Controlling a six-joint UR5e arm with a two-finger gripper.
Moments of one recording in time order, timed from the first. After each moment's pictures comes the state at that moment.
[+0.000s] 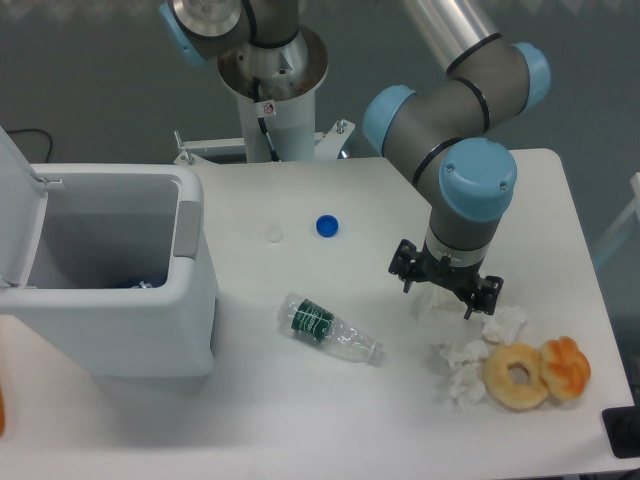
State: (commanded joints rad) arm 2.60 -2.02 -1.47 -1.16 1.57 1.08
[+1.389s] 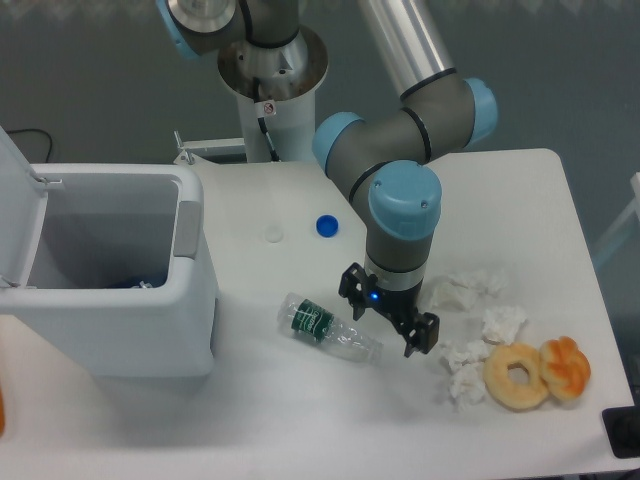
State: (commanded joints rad) arm 2.50 -2.03 -1.62 -0.96 1.47 1.57
